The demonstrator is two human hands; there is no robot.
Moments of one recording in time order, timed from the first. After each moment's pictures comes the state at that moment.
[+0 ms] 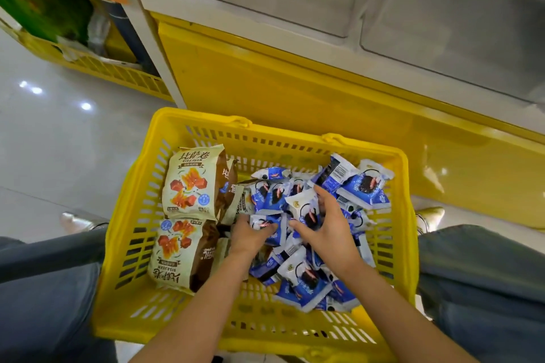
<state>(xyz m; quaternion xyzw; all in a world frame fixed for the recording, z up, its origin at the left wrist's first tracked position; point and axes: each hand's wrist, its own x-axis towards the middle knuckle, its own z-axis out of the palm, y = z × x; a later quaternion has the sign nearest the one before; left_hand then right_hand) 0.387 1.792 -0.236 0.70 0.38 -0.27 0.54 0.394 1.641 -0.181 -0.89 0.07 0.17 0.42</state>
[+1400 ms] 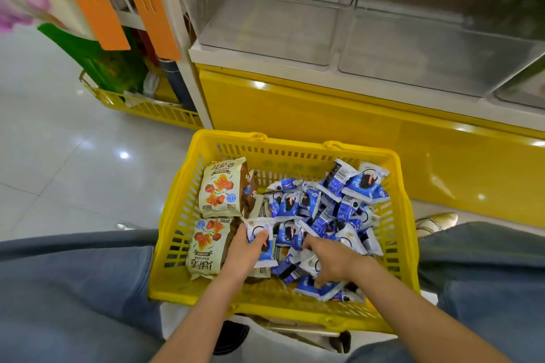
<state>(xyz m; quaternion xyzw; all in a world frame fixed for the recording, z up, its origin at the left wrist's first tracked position) 0.331 1.832 -0.158 0.71 0.29 -0.19 0.61 0.366 1.637 -0.176 -0.86 -0.19 0.46 0.13</state>
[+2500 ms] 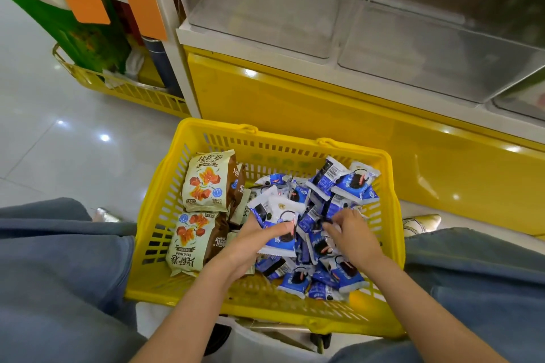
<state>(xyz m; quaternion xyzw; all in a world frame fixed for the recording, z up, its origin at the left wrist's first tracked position) 0.353 1.809 -0.141 0.54 0.22 -0.32 0.75 0.379 1.604 -0.151 -0.95 0.07 0.20 0.22</state>
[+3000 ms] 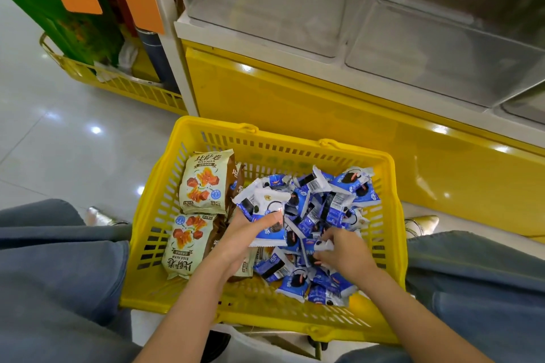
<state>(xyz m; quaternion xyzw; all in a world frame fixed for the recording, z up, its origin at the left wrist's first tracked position) 0.363 1.823 -0.136 0.53 0.24 -0.25 0.77 0.369 1.616 -0.156 -0.93 0.05 0.32 0.15</state>
